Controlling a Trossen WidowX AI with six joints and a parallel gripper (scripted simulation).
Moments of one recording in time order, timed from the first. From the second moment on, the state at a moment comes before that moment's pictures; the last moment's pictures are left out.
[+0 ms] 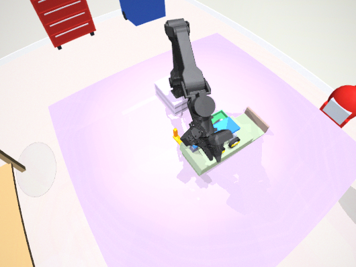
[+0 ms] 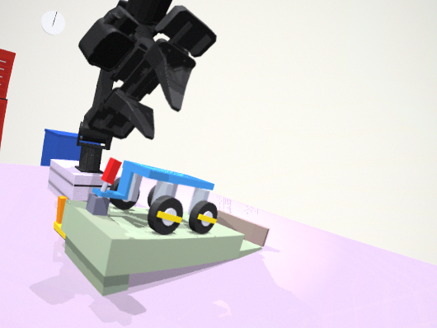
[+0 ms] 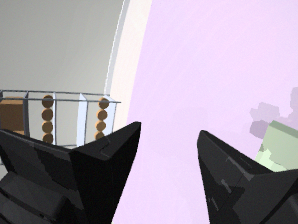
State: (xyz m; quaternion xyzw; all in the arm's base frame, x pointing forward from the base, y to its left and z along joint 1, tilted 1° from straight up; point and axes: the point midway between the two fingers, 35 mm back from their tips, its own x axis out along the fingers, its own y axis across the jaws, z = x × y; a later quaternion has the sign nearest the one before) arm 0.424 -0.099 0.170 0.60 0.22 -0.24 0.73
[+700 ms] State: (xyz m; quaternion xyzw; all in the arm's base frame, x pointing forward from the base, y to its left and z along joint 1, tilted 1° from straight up) arm 0.191 -0.116 0.079 0.46 0.52 -0.46 0.56
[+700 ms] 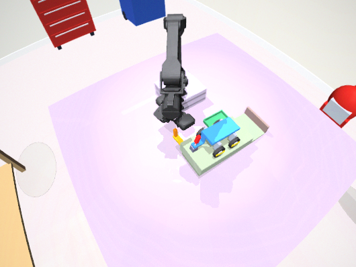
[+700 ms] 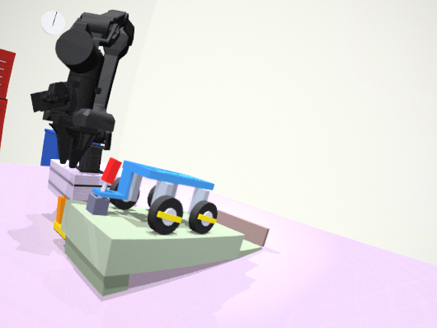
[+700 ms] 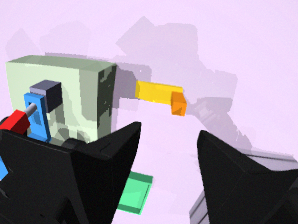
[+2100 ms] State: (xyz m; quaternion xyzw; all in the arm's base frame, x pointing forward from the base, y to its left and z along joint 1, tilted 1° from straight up) arm 0.184 -0.117 0.012 0.46 0.53 -0.46 0.55
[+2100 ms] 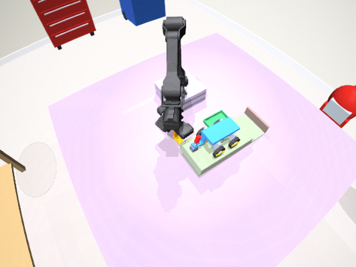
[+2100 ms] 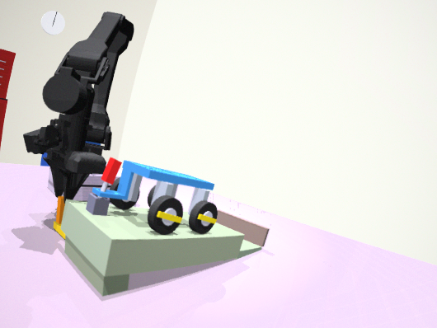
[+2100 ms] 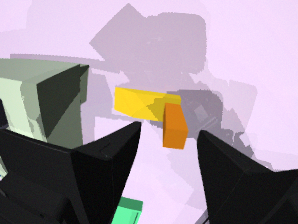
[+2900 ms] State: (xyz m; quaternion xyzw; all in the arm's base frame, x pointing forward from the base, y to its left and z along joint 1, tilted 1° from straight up) arm 0.184 -0.117 -0.012 0.46 0.53 -0.46 0.55
